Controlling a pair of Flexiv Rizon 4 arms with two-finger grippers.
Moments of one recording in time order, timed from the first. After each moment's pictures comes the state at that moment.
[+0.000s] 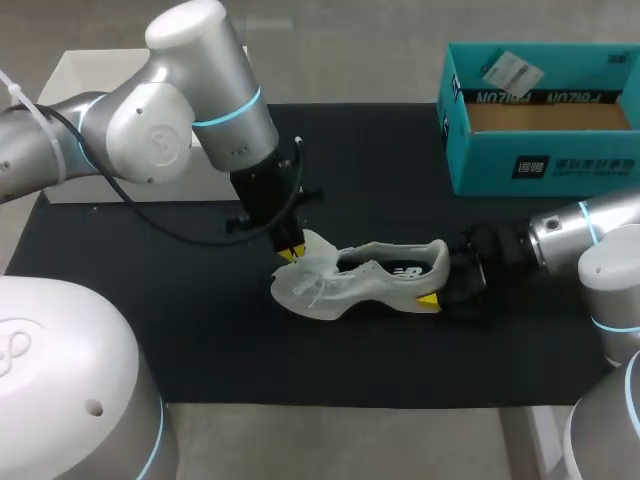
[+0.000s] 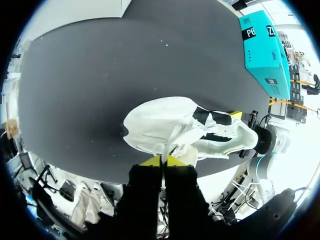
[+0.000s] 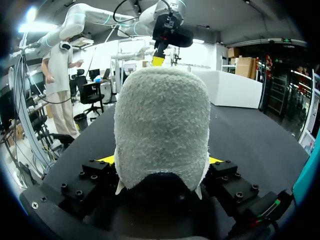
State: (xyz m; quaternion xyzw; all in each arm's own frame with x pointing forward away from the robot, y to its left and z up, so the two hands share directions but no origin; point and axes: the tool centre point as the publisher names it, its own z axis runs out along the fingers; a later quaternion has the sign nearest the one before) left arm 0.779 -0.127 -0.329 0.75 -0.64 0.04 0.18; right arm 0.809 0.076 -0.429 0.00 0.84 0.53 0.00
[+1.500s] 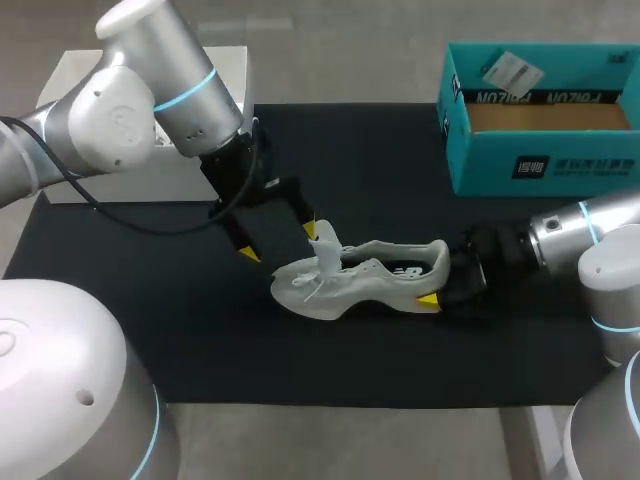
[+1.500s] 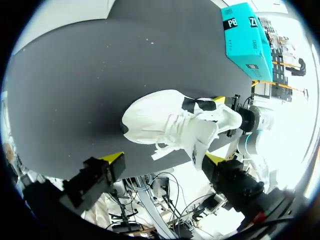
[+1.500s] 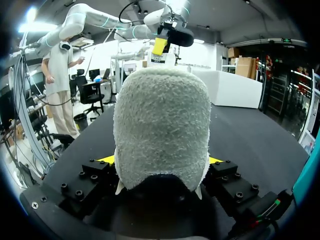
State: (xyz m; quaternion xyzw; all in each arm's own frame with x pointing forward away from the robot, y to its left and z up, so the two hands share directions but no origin) left arm 0.779 -0.111 -0.299 0.68 -0.69 0.07 0.26; right arm 0.809 0.076 -0.429 0.00 0.85 0.53 0.00
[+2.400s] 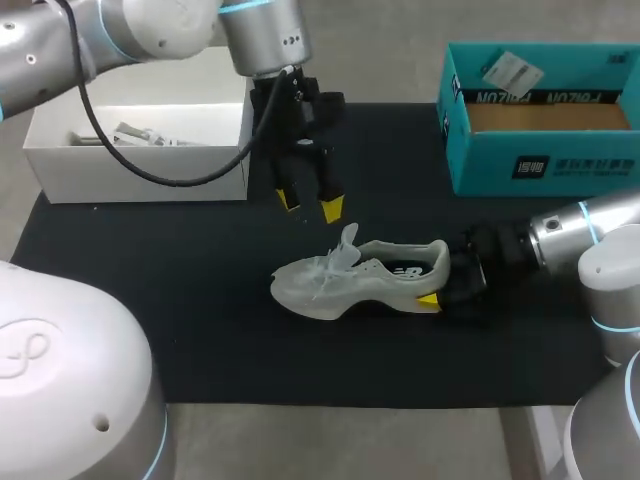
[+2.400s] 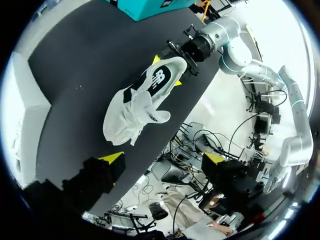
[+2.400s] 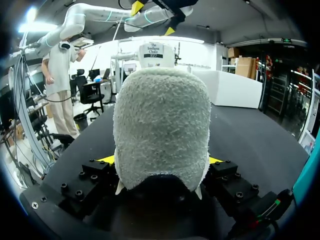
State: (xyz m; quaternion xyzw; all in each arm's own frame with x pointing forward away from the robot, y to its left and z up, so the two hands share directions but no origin) left arm 0.771 -0.145 -0.215 0.33 -0.92 0.03 0.23; right arm 0.809 0.076 -0.429 0.00 0.85 0.53 0.00
